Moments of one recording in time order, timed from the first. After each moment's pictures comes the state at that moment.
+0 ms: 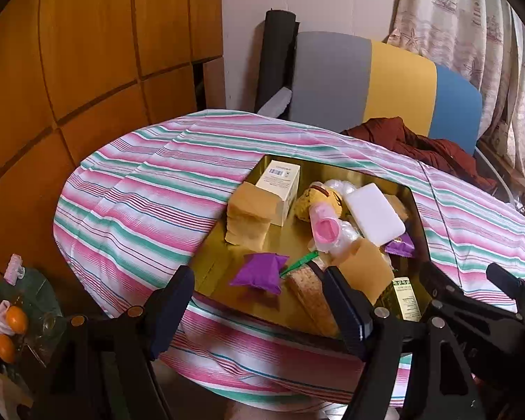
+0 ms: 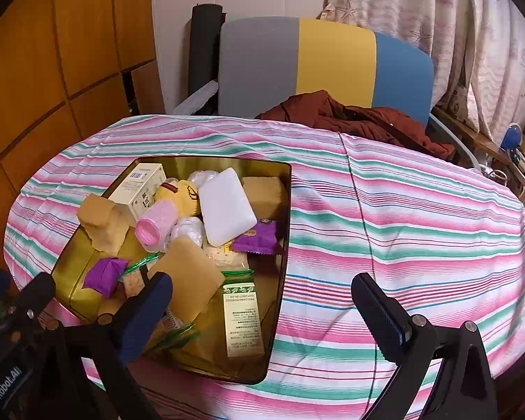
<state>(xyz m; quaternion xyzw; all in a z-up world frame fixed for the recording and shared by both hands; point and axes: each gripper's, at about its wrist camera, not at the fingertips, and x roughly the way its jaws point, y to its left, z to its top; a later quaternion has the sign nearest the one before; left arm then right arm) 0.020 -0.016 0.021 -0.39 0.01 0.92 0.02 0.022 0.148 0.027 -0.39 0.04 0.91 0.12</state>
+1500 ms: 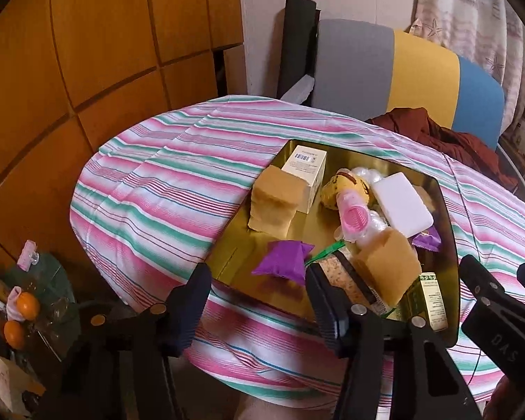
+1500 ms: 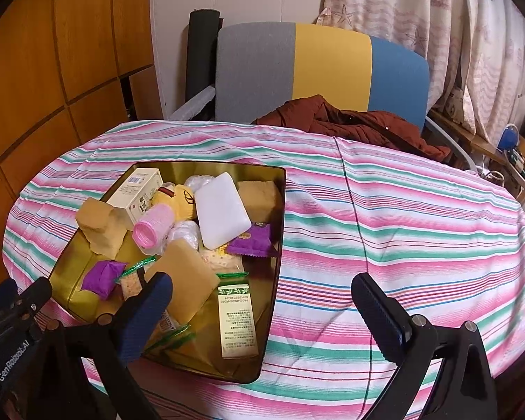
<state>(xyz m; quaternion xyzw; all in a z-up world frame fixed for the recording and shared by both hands) 0.011 -0.023 0.008 -0.41 0.01 0.91 -0.02 0.028 0.153 0.029 -0.38 0.04 0.91 0.13</state>
